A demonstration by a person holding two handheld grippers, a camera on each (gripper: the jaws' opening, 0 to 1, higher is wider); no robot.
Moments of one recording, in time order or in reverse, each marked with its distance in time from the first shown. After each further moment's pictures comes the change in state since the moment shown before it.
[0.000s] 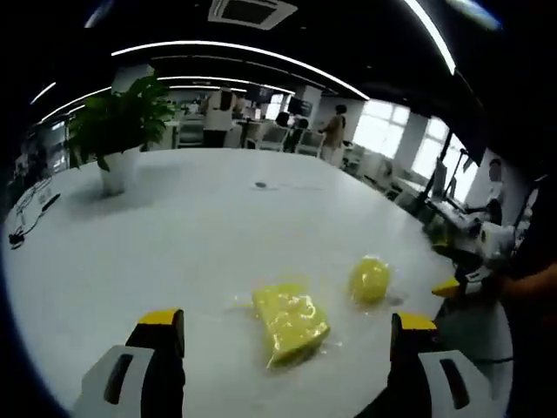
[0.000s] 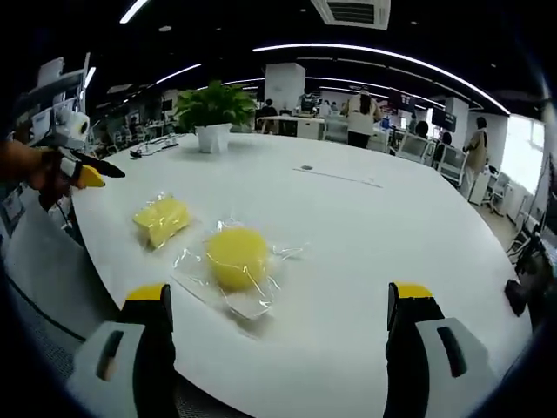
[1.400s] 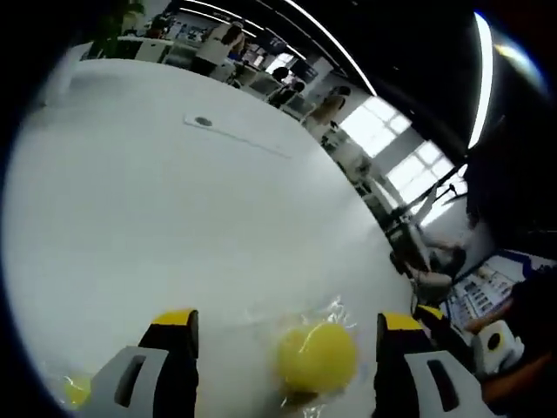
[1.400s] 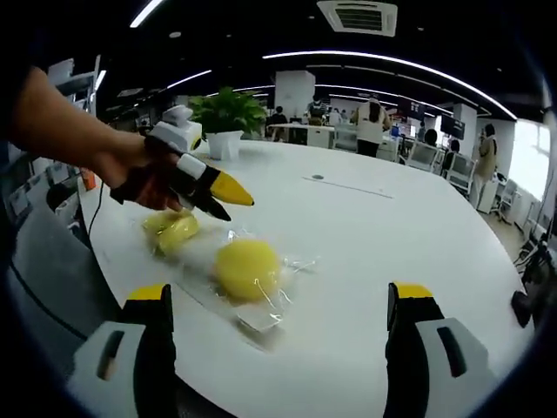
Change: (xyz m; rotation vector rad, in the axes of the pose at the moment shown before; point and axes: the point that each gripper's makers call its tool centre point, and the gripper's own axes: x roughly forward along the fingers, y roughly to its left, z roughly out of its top) left arm 0.175 -0.067 -0.017 -0.326 0.230 -0.205; right arm 0.004 0.009 0.012 -0.042 -0.047 0.034
